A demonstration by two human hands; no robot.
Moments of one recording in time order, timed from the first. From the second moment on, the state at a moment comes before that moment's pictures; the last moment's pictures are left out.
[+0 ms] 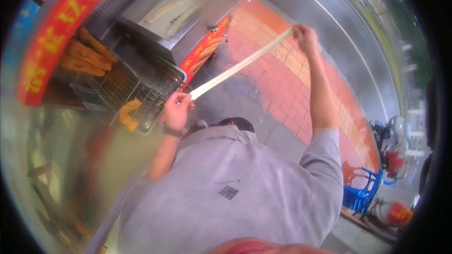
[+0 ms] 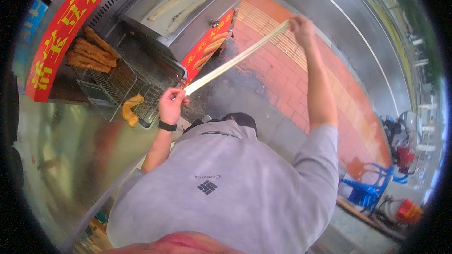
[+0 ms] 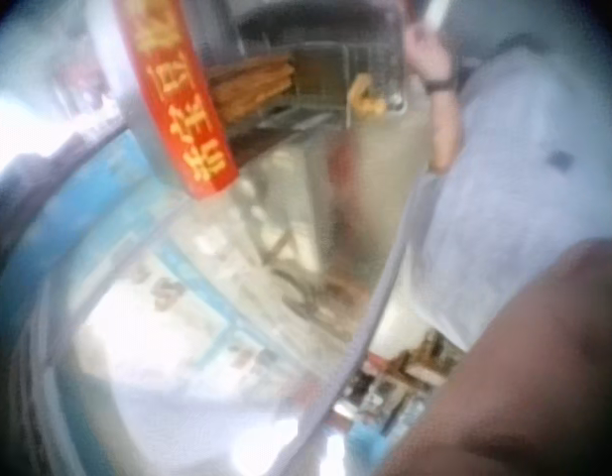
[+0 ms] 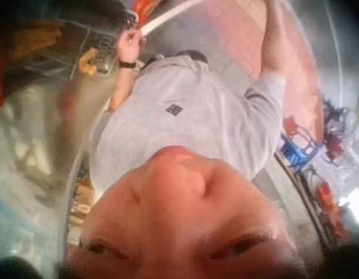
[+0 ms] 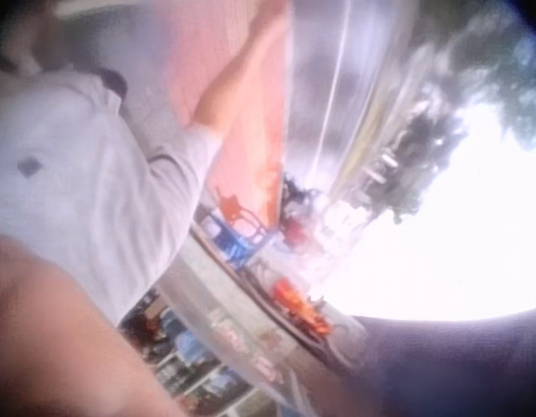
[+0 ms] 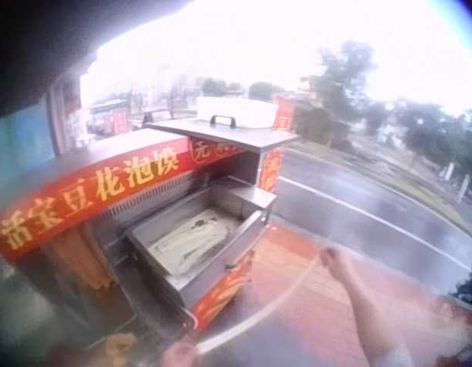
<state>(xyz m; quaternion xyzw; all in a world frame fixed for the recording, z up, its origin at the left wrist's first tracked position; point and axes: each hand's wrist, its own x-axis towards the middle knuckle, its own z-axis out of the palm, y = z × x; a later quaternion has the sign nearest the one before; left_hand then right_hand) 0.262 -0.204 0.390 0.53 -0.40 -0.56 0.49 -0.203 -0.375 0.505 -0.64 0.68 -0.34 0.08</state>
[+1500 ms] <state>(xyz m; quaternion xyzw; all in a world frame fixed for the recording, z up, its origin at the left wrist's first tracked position) 0.277 -0.542 0.374 0.72 -0.69 -0.05 -0.05 -0.075 -0.929 0.347 -0.92 0.33 0.13 -0.18</state>
